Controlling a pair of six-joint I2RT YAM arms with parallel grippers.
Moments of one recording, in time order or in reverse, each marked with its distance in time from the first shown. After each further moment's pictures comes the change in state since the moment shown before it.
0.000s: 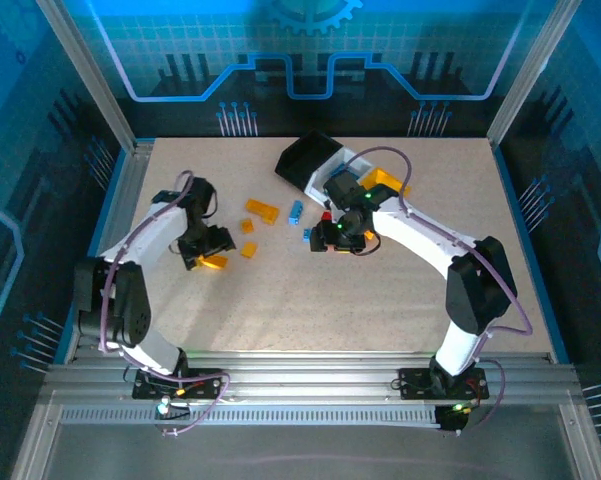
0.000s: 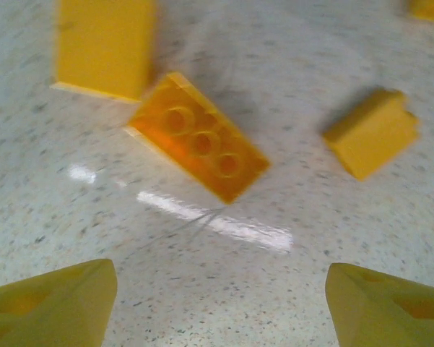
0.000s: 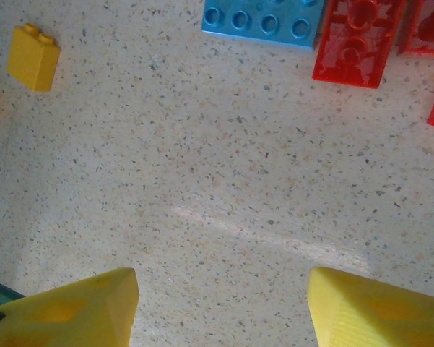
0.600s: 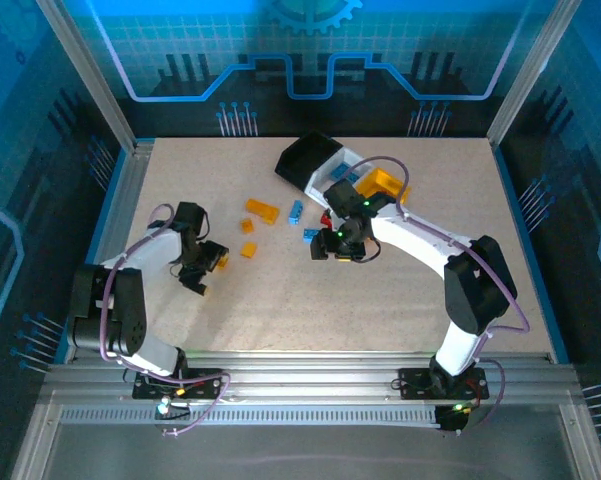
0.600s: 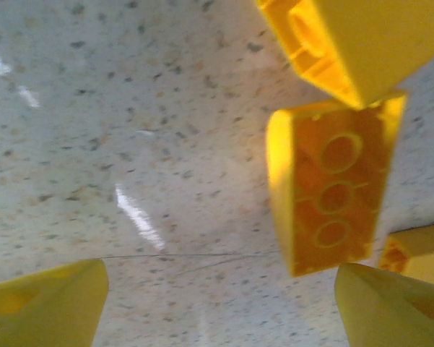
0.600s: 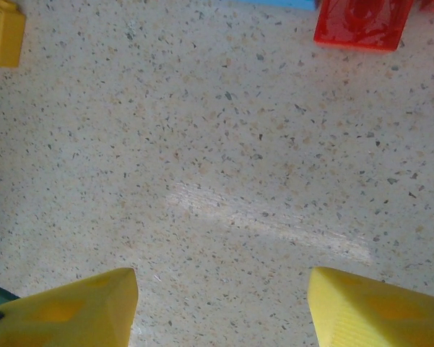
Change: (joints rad) left arm 0.050 -0.043 -0.261 0.289 0.088 -0.568; right arm 0.002 0.000 -0.091 0.055 -0.022 -0.001
